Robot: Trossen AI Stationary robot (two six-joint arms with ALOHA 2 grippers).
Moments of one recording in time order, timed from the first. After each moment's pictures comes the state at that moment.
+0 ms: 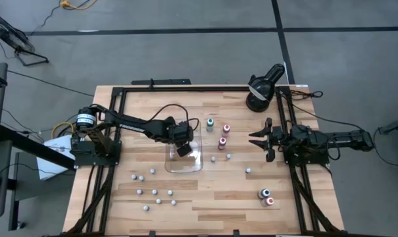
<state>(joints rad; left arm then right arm) 0.05 1.74 1.06 -0.50 -0.34 -0.40 0.02 0.11 0.00 0.03 0.08 0.03</state>
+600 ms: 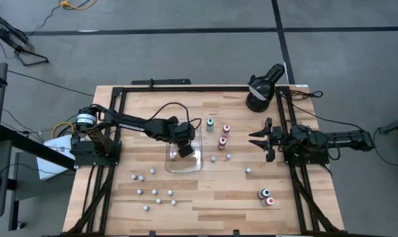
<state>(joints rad) 0.05 1.73 1.10 -0.51 -0.29 -0.33 0.02 0.11 0.00 0.03 0.08 0.03</state>
